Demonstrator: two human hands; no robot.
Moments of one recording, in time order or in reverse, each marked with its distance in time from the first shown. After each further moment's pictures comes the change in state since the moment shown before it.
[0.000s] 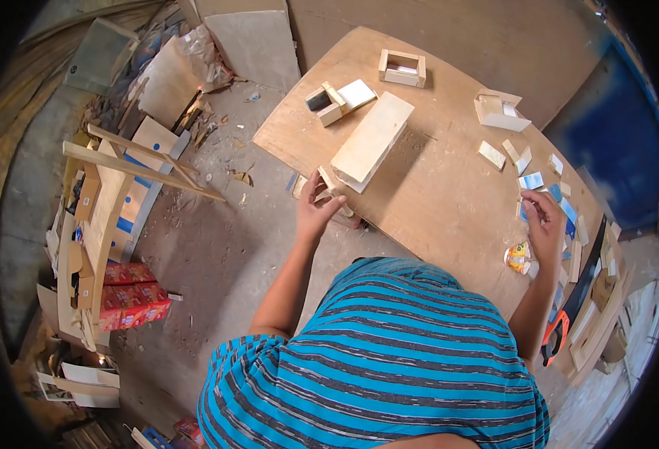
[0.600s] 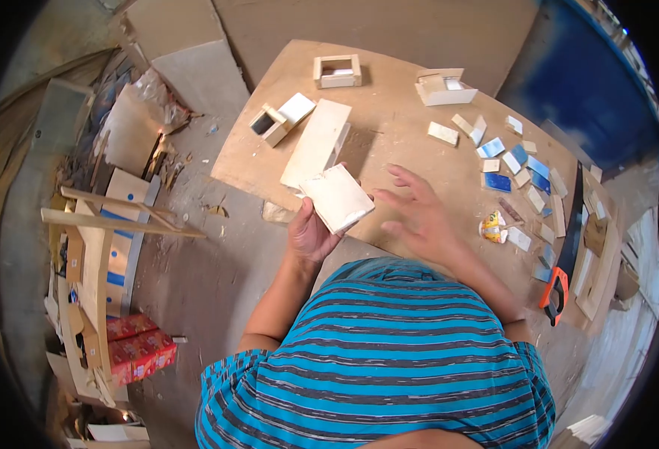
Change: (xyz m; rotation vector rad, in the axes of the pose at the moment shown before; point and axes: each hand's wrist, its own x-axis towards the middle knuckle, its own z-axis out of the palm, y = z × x) left_hand -0.022 0.087 0.087 -1.039 -0.605 -0.333; right_hand -0.024 -0.064 0.095 0.205 -0.231 -0.350
